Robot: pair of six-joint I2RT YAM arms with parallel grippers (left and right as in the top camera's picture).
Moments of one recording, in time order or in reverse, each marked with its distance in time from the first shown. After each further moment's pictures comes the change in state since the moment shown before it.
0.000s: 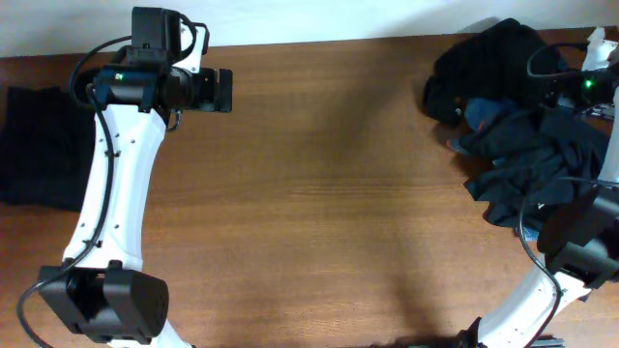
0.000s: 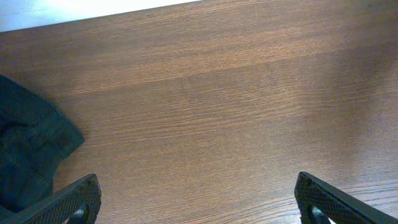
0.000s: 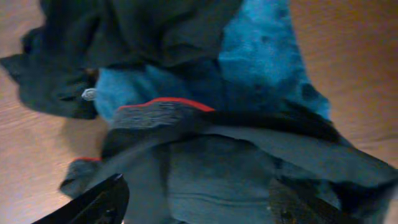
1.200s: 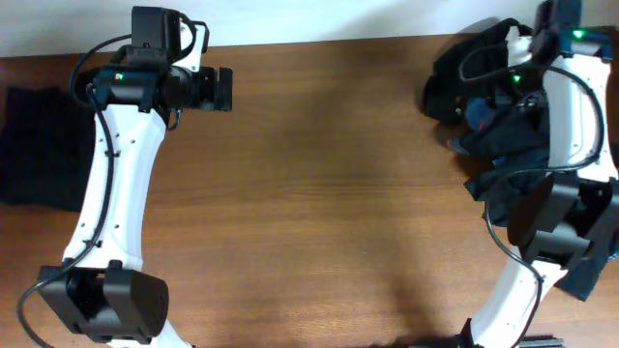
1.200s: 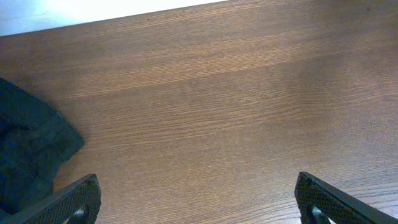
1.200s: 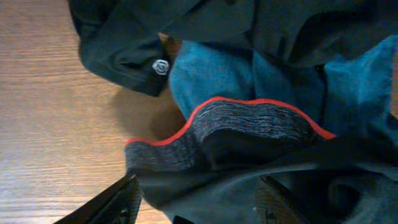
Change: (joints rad) left arm 0.000 0.000 0.000 0.012 0.000 0.000; right arm 0.238 0.053 0.000 -0.054 0.091 -0.025
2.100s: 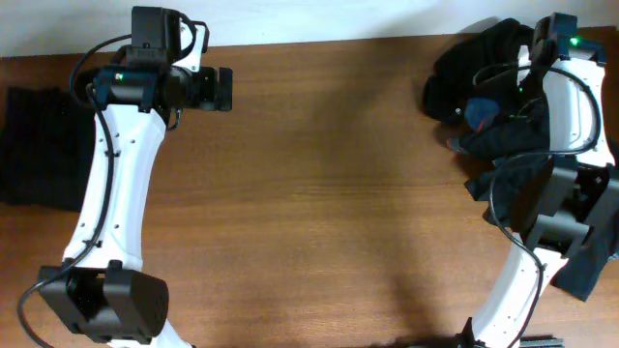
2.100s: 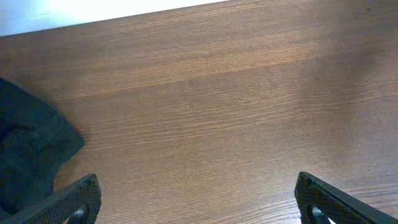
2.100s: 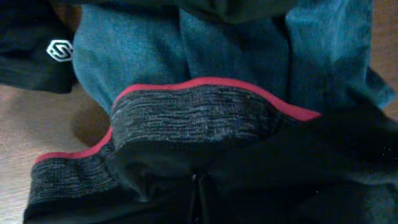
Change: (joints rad) left arm 0.000 0.000 0.000 0.000 0.000 0.000; right arm -0.050 0.103 -0.004 0.006 0.143 0.077
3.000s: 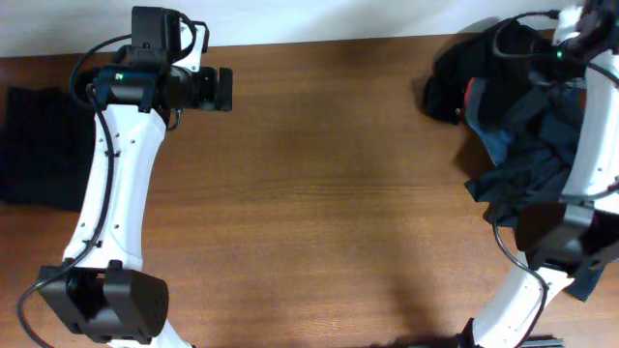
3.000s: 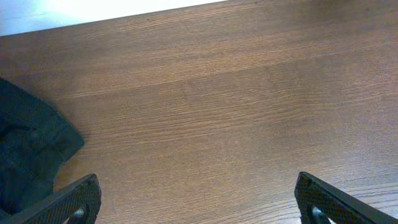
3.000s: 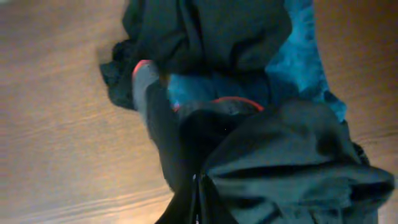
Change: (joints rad) left arm 0.000 0.000 0.000 0.000 0.000 0.000; right arm 0.000 -0.151 0.329 -0.229 -0.180 0.097
